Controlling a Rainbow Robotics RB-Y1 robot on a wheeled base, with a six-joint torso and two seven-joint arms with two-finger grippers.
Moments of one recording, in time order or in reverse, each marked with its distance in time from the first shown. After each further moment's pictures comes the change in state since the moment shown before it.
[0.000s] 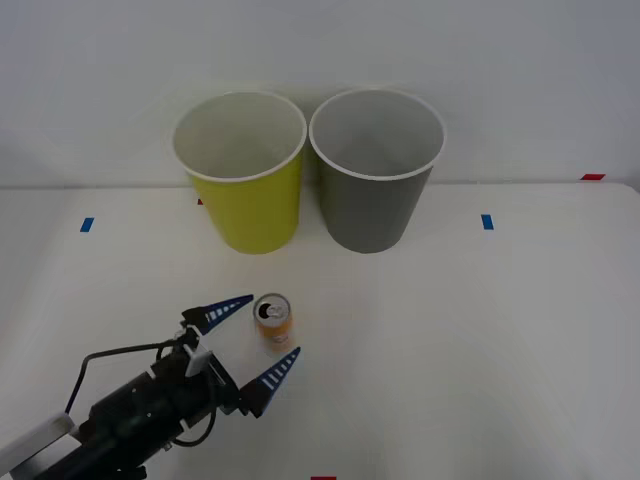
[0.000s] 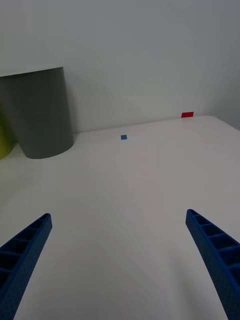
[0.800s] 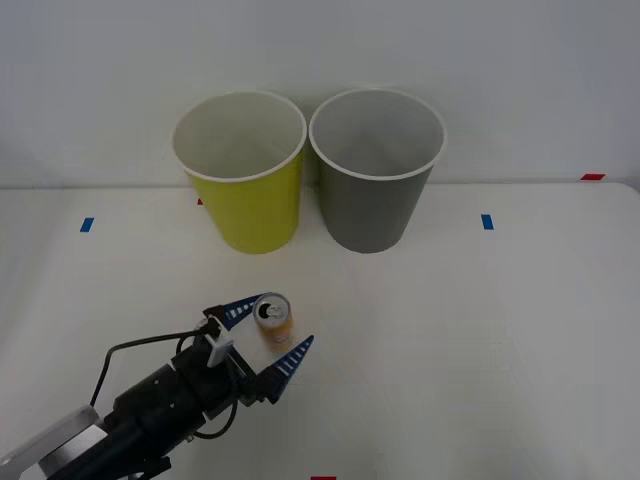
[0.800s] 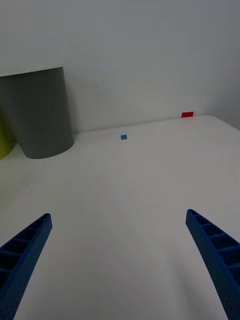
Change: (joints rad) right arm 0.000 0.000 0.000 0.000 0.000 0.000 0.000; left arm -0.034 -0.050 -0.020 0.000 0.001 0.056 0.005
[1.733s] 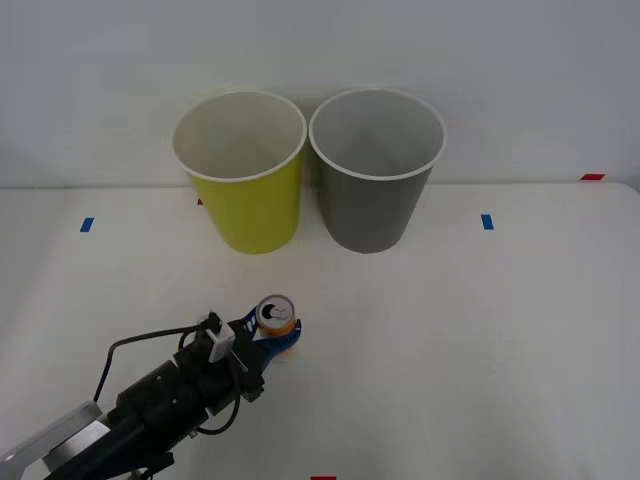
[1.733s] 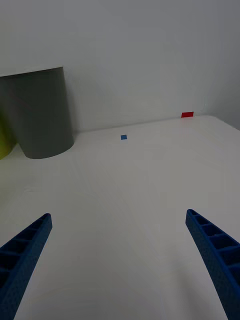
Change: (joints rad) right arm 0.000 0.000 0.000 0.000 0.000 0.000 0.000; left arm -0.011 -0.006 -0.002 0.000 0.013 0.000 -0.001
